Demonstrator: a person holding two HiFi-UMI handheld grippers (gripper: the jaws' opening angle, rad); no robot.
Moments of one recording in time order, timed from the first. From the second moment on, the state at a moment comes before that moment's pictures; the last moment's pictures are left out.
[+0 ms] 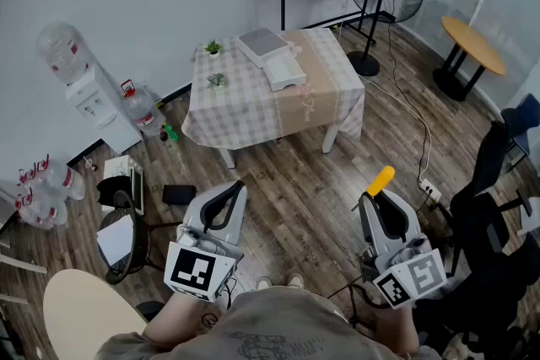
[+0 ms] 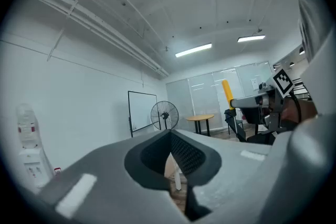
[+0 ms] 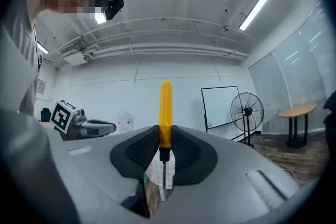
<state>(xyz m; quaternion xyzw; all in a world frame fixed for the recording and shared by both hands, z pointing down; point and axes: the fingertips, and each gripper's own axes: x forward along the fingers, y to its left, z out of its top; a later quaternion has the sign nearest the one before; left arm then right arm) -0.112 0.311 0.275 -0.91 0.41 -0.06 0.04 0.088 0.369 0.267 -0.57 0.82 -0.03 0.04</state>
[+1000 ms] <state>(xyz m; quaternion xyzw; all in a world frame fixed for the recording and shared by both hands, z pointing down) -0.043 0.302 0.302 -0.91 0.41 -0.08 0.03 0.142 0.350 0.311 -0.54 0.84 -0.08 0.02</state>
